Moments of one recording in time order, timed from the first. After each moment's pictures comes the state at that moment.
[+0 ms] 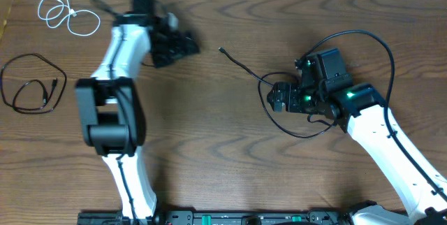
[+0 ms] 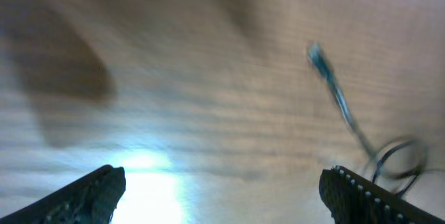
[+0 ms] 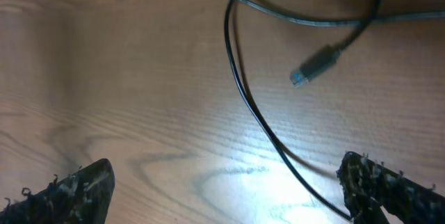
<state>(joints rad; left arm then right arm) -0.04 2.16 1.70 -0.89 0.42 -0.23 0.36 1.40 1.04 -0.73 -0.27 0.46</state>
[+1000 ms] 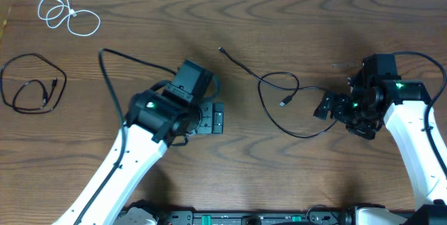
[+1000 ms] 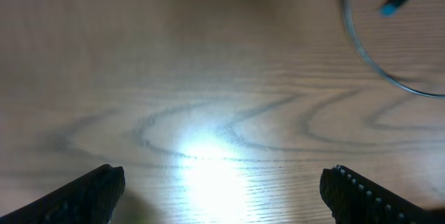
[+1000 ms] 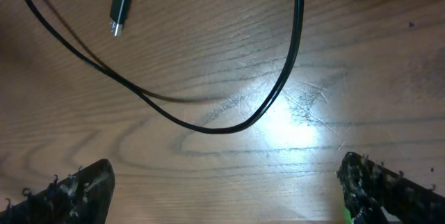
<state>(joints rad) -0.53 1.29 1.22 -1.19 -0.01 -0.46 -0.01 1.40 1.03 -1.08 -0.25 0.39</state>
